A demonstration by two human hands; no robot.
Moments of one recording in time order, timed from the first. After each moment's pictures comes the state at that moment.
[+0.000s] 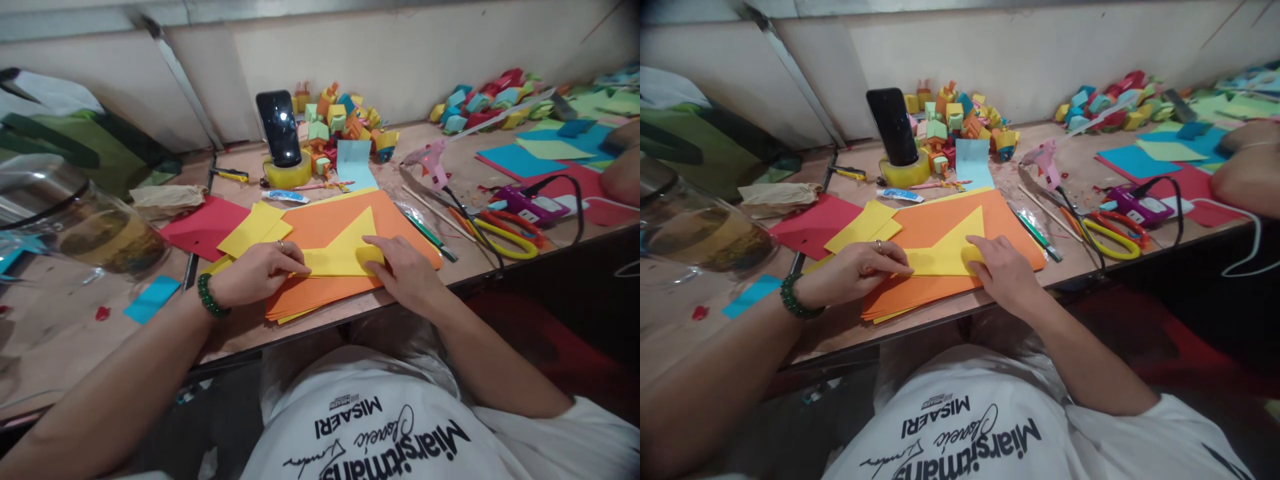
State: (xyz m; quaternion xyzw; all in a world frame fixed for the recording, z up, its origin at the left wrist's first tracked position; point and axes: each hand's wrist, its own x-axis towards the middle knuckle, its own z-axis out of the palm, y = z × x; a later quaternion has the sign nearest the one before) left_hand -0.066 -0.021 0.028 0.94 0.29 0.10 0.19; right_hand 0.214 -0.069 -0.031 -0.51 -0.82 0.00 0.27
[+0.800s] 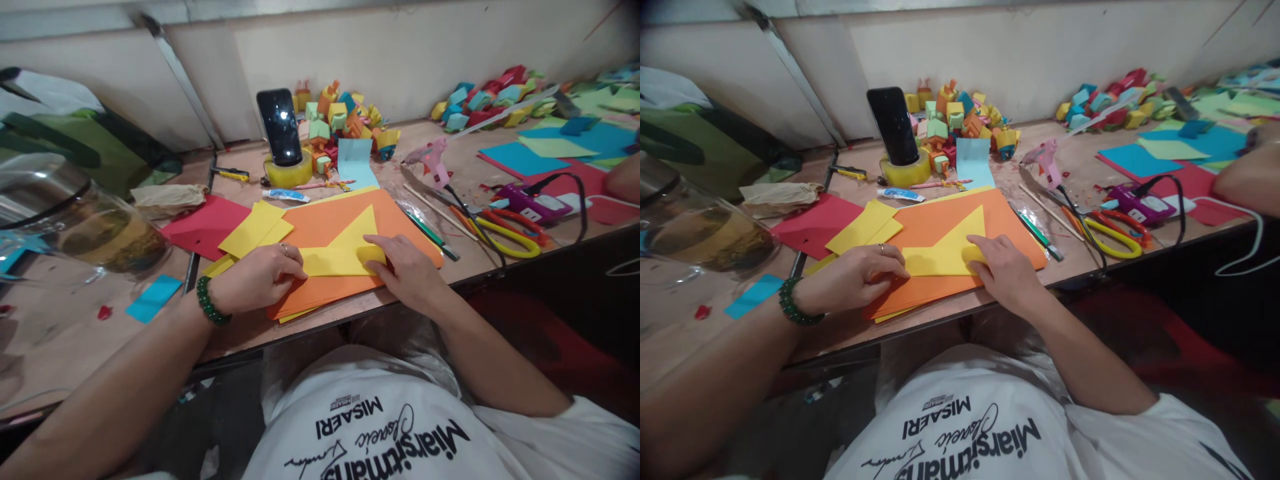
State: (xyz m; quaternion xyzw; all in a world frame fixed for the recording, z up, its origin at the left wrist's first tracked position) left_hand -0.060 -0.032 0.034 0.94 0.29 0.08 0.15; right_hand 0.214 -0.071 -0.027 -0.51 -0.82 0.01 0.26
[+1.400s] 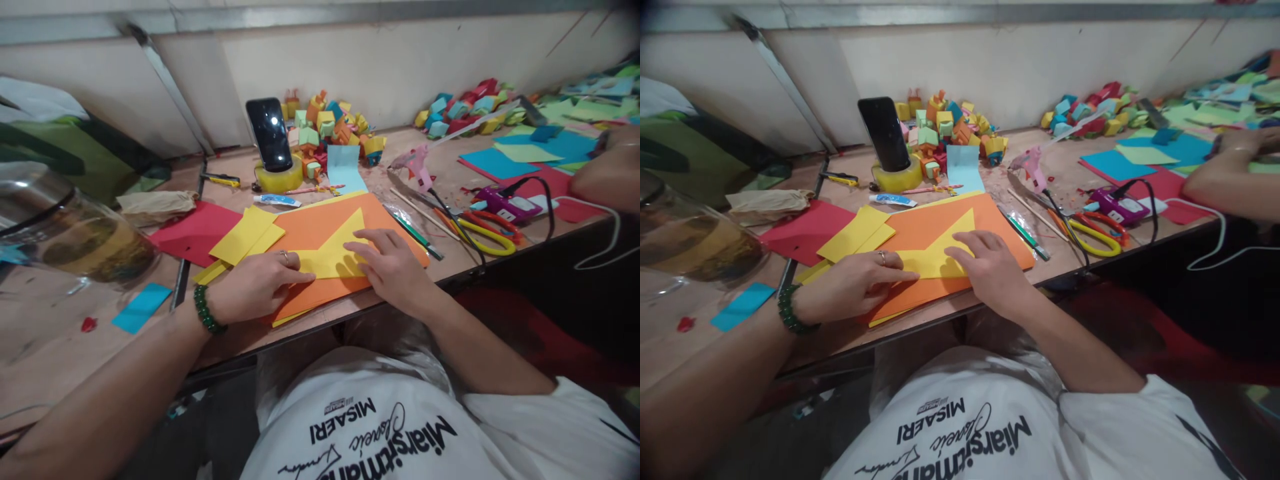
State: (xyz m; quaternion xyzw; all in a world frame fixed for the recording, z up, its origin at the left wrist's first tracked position) left_hand -0.053 -0.037 0.031 0.96 0.27 0.00 0.06; right_hand 0.207 -0.072 -0.016 -0.45 -0.84 -0.07 0.28
